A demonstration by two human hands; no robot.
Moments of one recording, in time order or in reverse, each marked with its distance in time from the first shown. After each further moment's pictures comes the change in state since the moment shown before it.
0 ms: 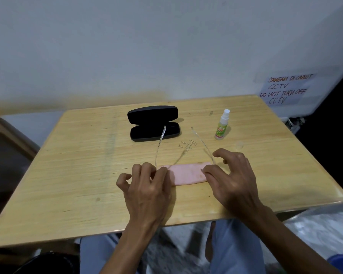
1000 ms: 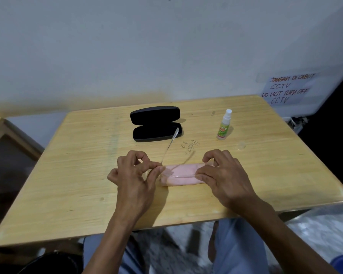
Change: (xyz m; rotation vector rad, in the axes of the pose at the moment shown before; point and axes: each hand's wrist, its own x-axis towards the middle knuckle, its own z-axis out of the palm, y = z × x) left_hand 0.029 -0.025 -0.023 -0.480 -0.363 -0.309; right_hand 0.010 -0.001 0.008 0.238 -0.399 0.145
